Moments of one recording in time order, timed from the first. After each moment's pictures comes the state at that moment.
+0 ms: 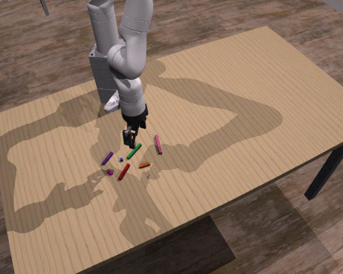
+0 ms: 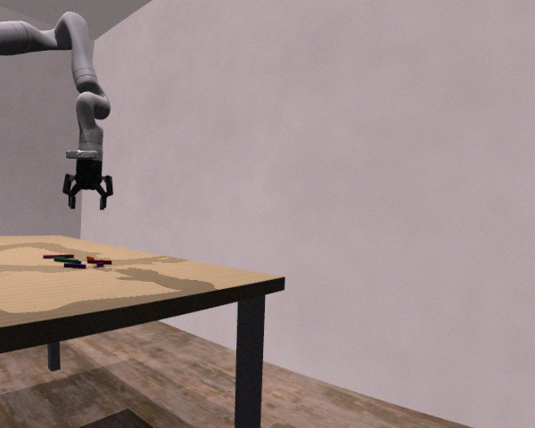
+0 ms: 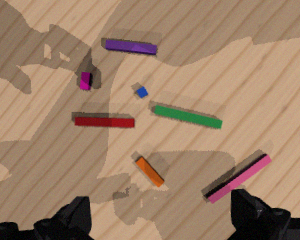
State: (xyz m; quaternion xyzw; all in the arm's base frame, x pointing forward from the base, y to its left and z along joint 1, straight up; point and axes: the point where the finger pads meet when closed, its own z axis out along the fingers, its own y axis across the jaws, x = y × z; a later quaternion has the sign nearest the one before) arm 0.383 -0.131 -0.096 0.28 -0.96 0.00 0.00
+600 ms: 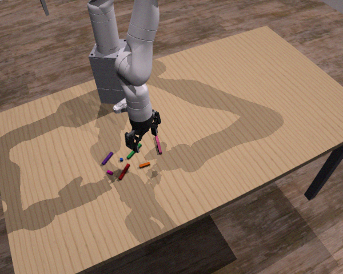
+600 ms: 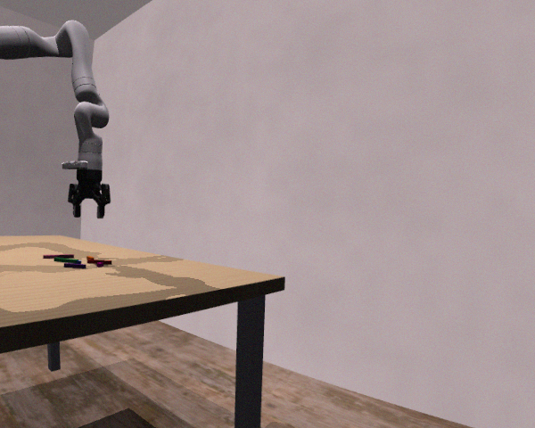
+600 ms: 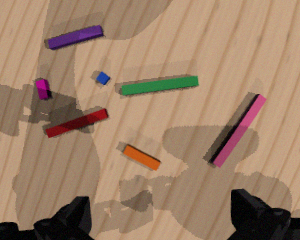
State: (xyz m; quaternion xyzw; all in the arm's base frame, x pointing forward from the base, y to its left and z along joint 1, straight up) arm 0.400 -0.115 -0.122 0.11 -0.99 0.00 -0.02
